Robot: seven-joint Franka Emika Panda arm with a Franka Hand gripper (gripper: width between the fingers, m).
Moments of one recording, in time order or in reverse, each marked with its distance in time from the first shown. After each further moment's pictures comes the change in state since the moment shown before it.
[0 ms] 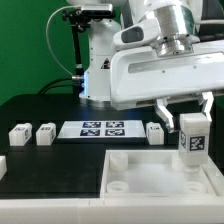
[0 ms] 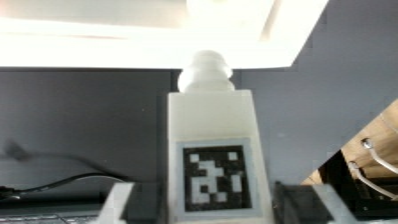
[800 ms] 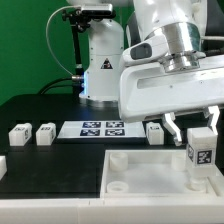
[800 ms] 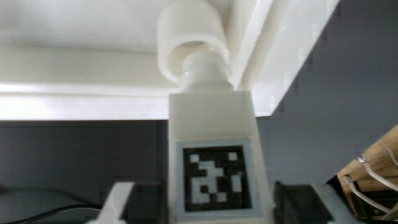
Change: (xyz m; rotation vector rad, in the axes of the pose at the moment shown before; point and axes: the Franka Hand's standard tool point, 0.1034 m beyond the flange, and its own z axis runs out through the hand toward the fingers) arm -0.018 -0.011 0.011 0.012 -0.035 -0.013
